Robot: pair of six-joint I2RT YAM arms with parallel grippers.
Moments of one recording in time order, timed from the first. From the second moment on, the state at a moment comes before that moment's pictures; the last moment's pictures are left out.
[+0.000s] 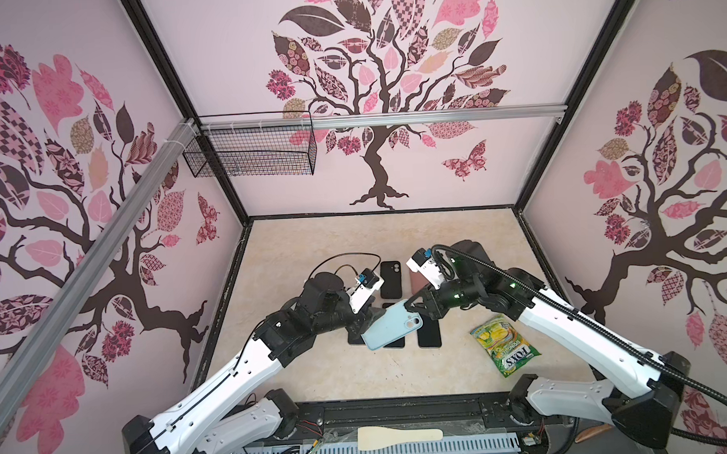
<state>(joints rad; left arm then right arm) -0.78 0.97 0.93 -0.53 0.24 0.11 0.71 1.20 1.16 -0.71 -0.54 0.26</state>
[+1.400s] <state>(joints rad) -0.62 1.09 0.96 -0.46 0.14 -0.08 0.71 1.10 1.01 -0.52 -0.10 0.31</state>
